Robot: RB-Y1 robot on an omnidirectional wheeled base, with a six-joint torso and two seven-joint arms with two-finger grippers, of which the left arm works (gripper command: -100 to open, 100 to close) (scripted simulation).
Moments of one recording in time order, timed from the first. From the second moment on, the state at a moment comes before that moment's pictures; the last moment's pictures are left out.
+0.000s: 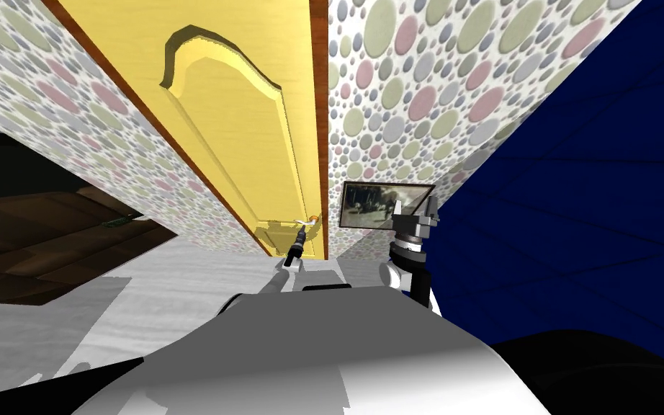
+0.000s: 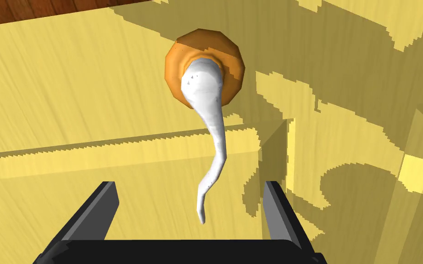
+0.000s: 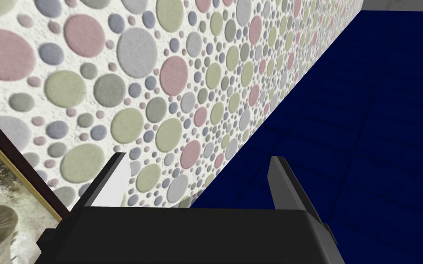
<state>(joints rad) -0.31 0.05 0.02 -0.62 -0.02 -0.66 -0.06</state>
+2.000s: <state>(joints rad) -0.29 0.05 0.16 -0.65 0.04 -0.67 -0.14</state>
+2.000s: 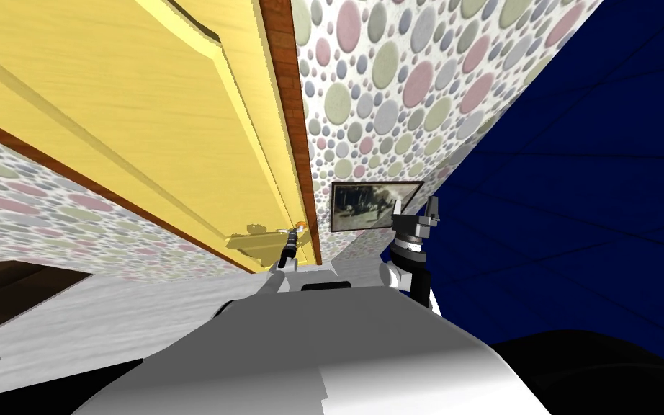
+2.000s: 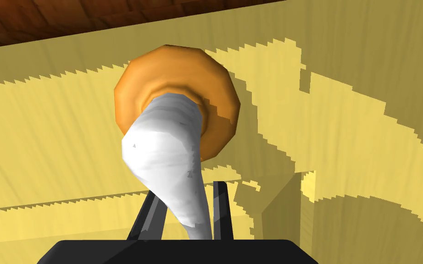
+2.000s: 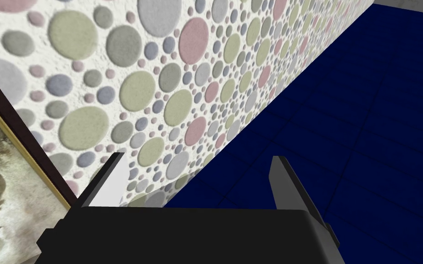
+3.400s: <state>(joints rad) -0.37 0.08 0.29 -0.50 0.09 -0.76 -0.23</state>
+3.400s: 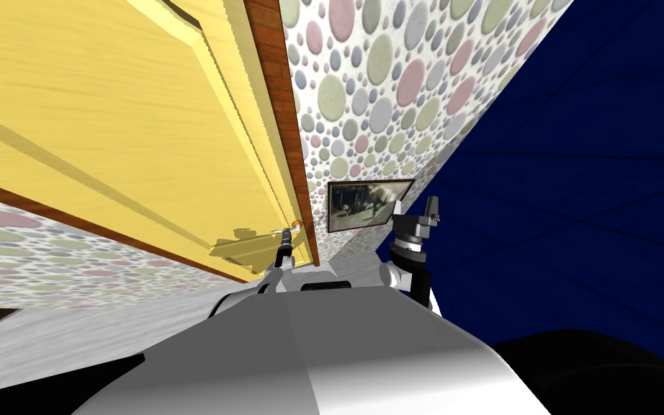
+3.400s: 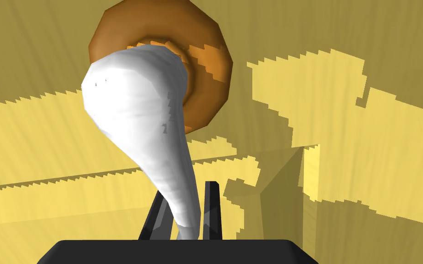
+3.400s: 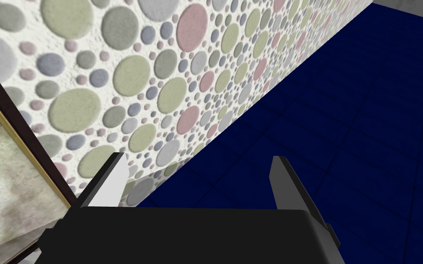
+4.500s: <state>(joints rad) -0.36 0.08 0.35 -0.54 0.11 -0.76 -0.27</state>
